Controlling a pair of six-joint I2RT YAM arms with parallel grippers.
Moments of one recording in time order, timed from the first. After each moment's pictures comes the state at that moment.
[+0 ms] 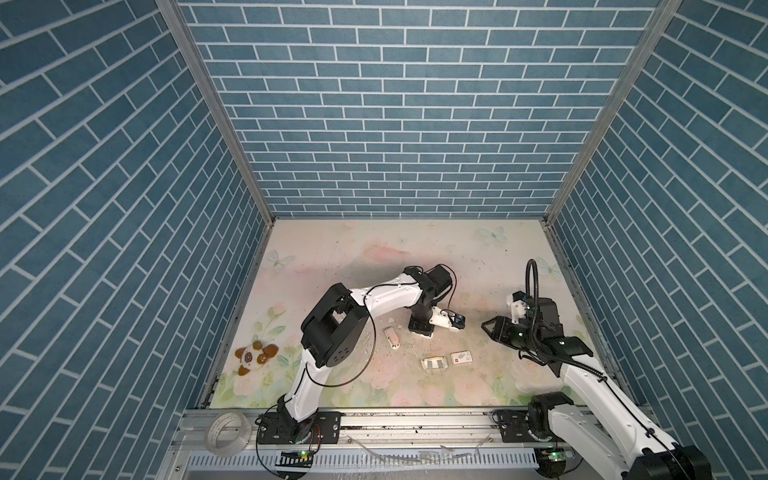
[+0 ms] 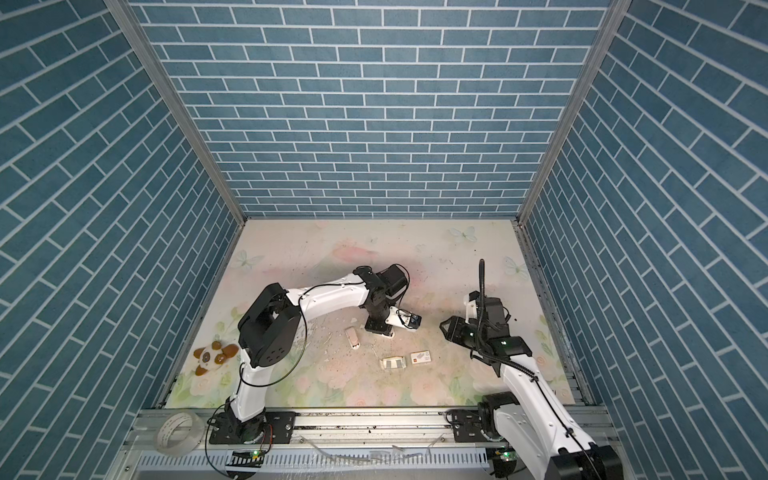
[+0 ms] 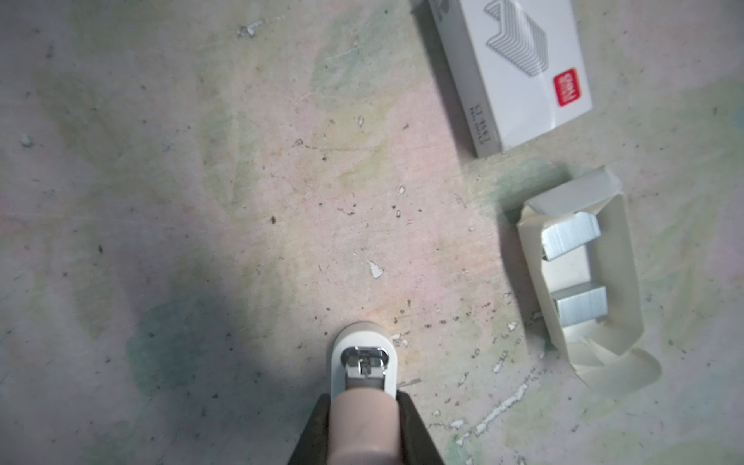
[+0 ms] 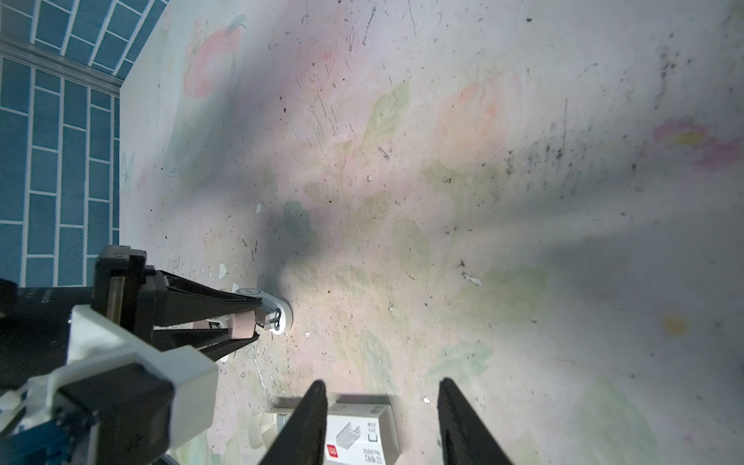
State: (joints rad) left arm -0.87 2.08 1.58 -0.94 0.21 0.96; right arm 0.22 0.85 0.44 -0.45 -0.40 0.54
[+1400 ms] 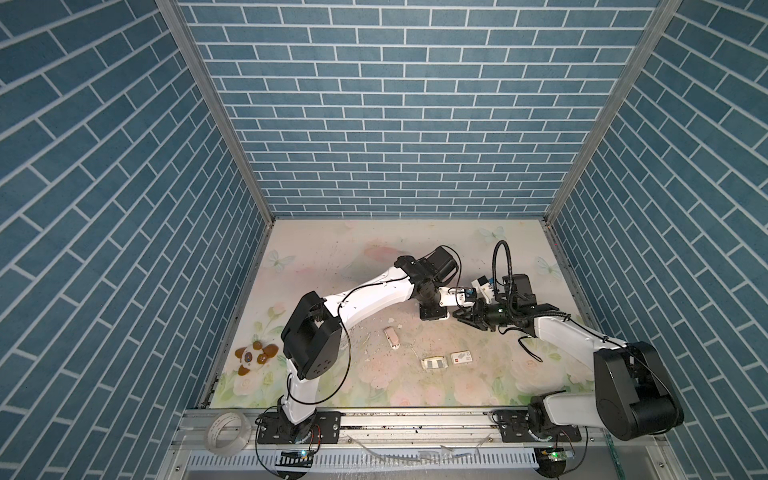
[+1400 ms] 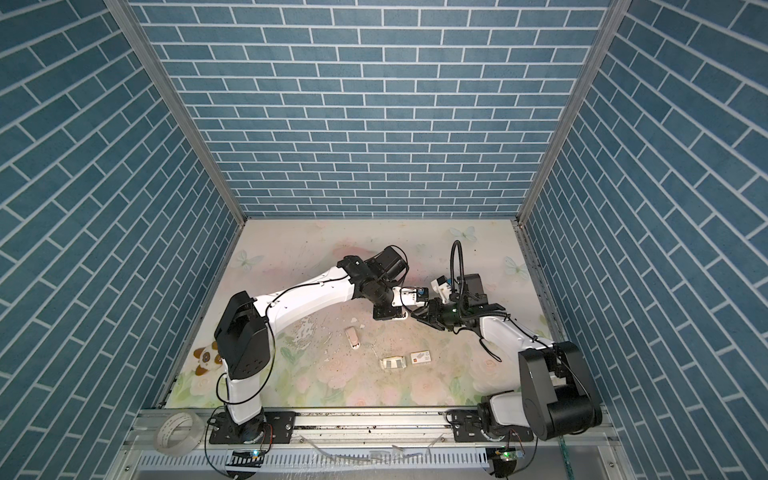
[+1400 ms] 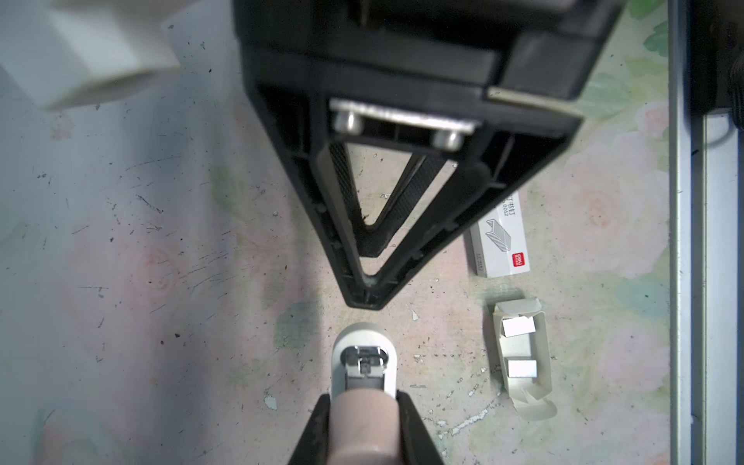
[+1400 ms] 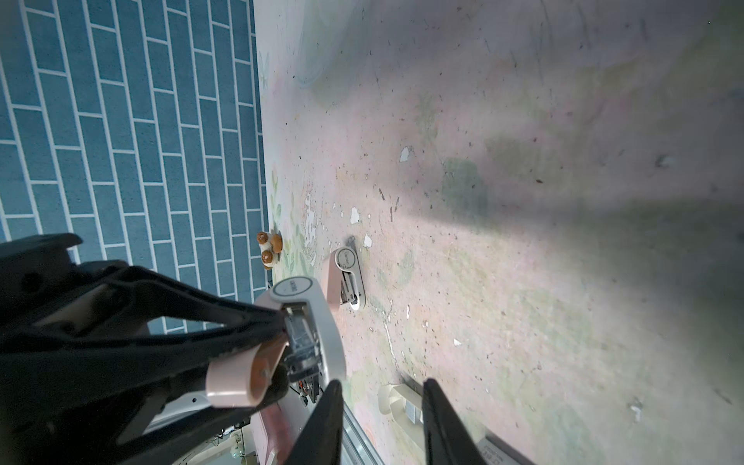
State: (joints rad) left arm -0.89 1.92 1.66 -0.90 0.23 0.68; right arm 0.28 1.35 0.62 -0.18 -0.89 0.58
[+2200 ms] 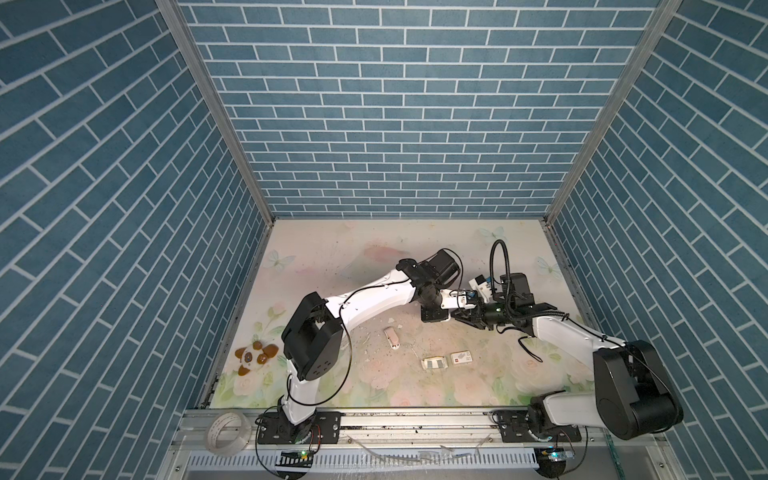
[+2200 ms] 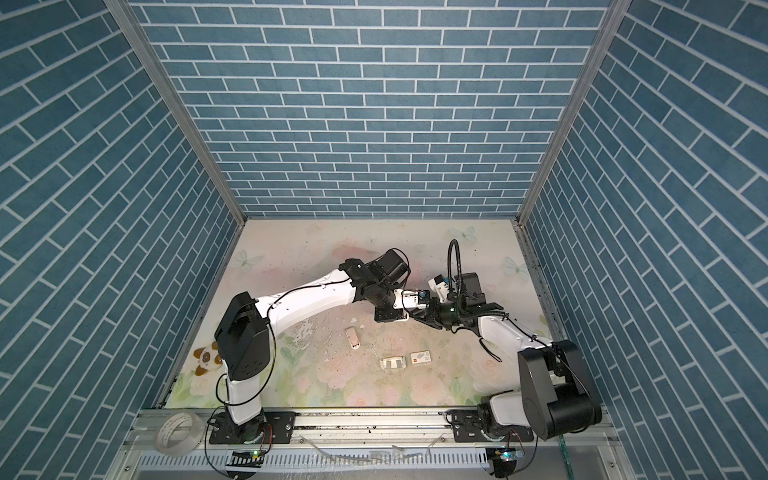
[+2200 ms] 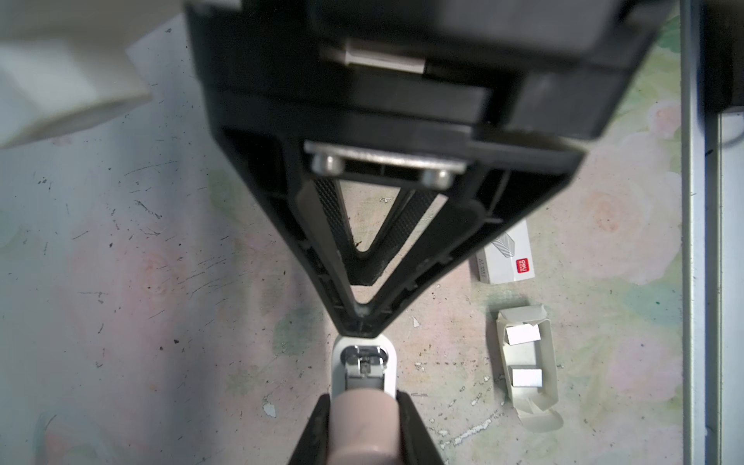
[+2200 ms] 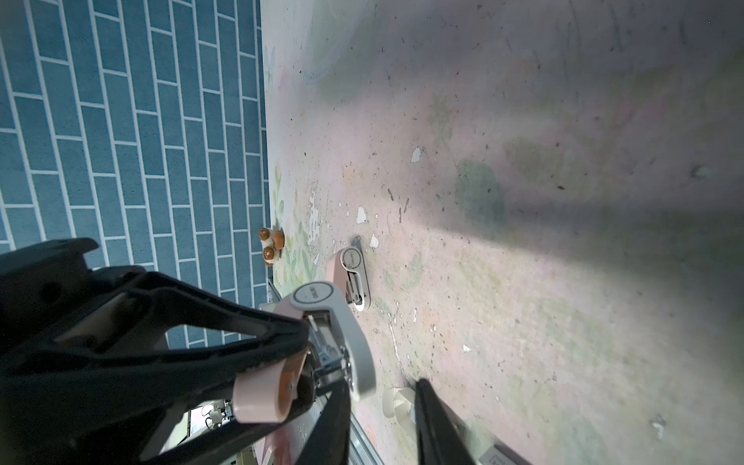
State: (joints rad) left arm -0.91 1.92 1.64 -0.87 0.21 0.68; right arm 0.30 1.36 0.63 -0.17 -0.88 0.58
